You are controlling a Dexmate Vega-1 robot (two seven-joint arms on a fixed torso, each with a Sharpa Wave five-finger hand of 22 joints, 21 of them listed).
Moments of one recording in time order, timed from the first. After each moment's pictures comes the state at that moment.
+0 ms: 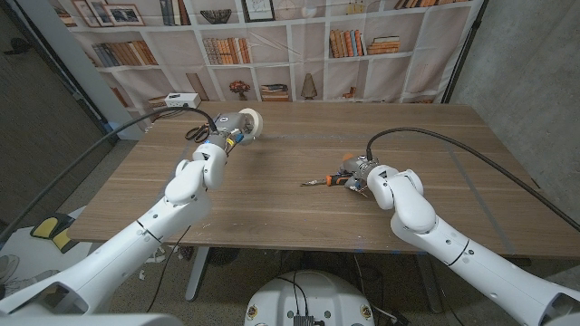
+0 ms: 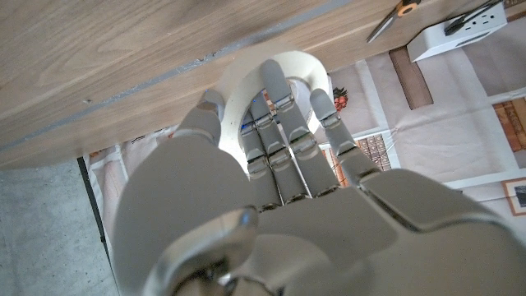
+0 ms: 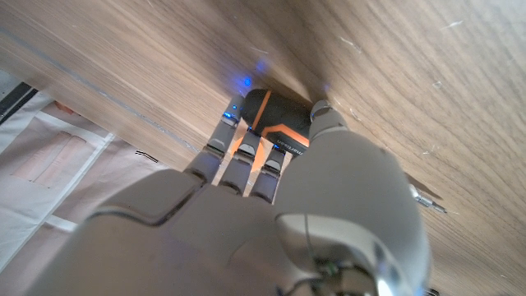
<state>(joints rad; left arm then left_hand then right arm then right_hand) 0.93 0.70 0.46 -1.98 0.79 0.55 -0.02 0.96 0.08 0.41 -0.14 0.27 0.91 -0.05 0.38 0.22 0.91 -0.11 0.54 0.36 1.02 -0.16 0.52 0.49 0.29 0.03 1.01 0.26 -0.92 -0.65 -0.69 -2.03 -1.21 -0.51 0.75 1.12 0.15 0.07 -0.06 0.33 0.50 -0.16 0.22 0.19 0.47 -0.17 0.23 0.24 0.52 -0.05 0.28 0.52 0.32 -0.01 0.80 0.19</state>
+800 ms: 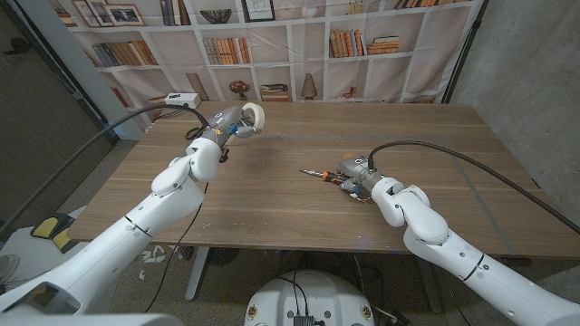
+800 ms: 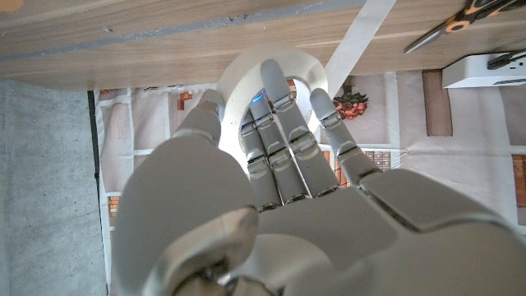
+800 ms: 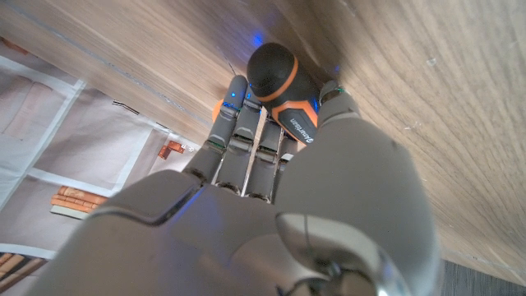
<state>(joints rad) 0.93 0.71 0.38 -2.00 0.50 0.47 0.05 0.96 0.08 0.41 -0.14 0.27 0.90 -0.04 0.38 0.24 0.91 -0.11 0.54 0.36 1.03 -0.17 0.50 0.47 0.28 0.04 1.02 0.25 -1.05 -0.69 -0.60 -2.02 -1.09 -0.34 0.32 1.17 0.10 0.09 -0.07 0.31 0.71 0.06 0.30 0.19 0.87 0.08 0.44 0.31 0.86 0.04 0.58 0.73 0.45 -0.05 1.01 0.24</state>
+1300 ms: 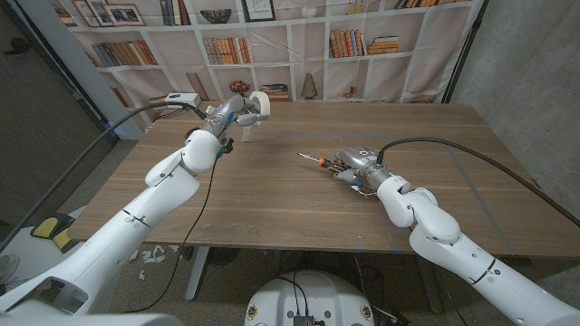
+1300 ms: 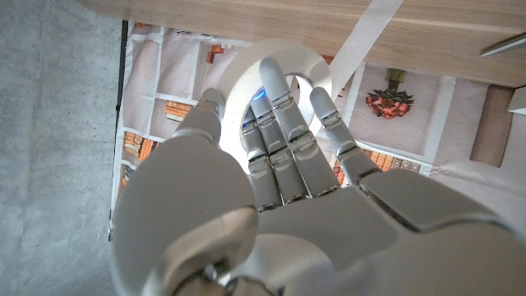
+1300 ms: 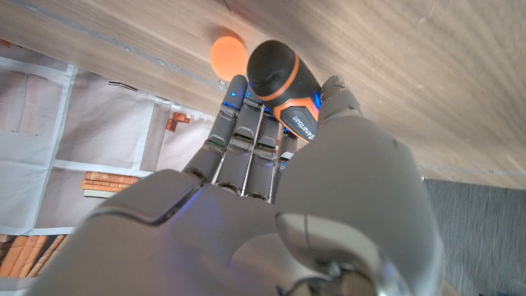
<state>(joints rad) 0.91 0.65 0.31 -1.94 0.25 0.27 0.09 0.96 0.08 0.42 -0.15 0.27 0.93 -0.01 0.38 0.23 0.93 -0.09 0.54 0.36 1.06 -0.18 0.48 0.46 0.29 0.04 1.05 0.25 -1.10 -0.68 -0.51 -2.08 -0.93 -0.31 0.13 1.17 0.10 0.09 -0.08 0.33 0.73 0.07 0.30 0.19 0.89 0.09 0.45 0.32 0.87 0.04 0.57 0.74 0.45 -0.04 1.01 0.24</state>
